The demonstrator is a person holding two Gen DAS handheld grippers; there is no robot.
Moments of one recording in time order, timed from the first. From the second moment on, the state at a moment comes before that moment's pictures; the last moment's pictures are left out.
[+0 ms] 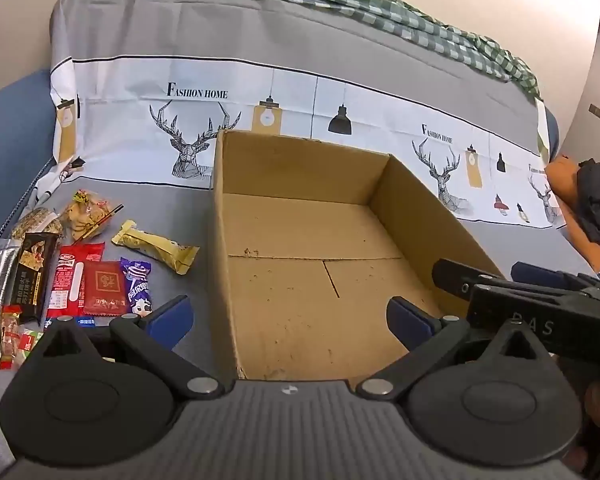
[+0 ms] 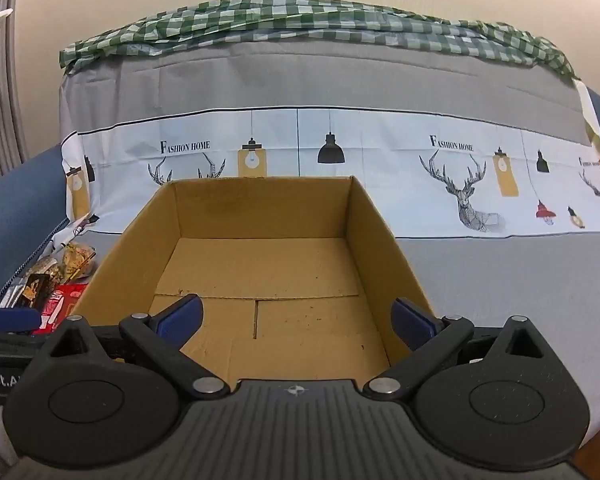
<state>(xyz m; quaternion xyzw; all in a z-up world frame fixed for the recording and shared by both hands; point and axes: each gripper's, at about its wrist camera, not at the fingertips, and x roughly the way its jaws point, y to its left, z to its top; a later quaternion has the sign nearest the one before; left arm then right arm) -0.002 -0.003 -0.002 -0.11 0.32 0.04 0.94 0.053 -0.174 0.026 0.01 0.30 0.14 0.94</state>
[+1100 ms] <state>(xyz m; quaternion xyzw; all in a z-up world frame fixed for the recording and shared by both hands) -0.004 -0.003 0.001 -0.12 0.33 0.01 0.94 0.049 -0.169 0.021 -0.02 0.28 0.14 0.95</state>
